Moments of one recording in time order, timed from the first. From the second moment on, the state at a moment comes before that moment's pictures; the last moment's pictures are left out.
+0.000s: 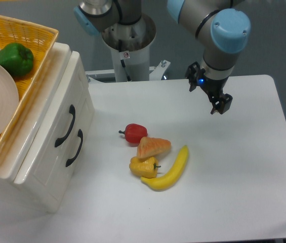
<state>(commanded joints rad) 2.68 -1.76 -1.58 -1.44 1.59 1.56</state>
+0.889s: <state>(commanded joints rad) 2.62 -1.74 -1.64 -1.44 1.59 1.44</state>
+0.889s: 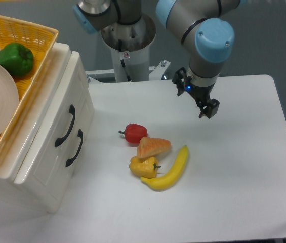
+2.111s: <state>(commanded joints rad) 2.38 -1.80 -1.59 -1.44 1.32 0.60</state>
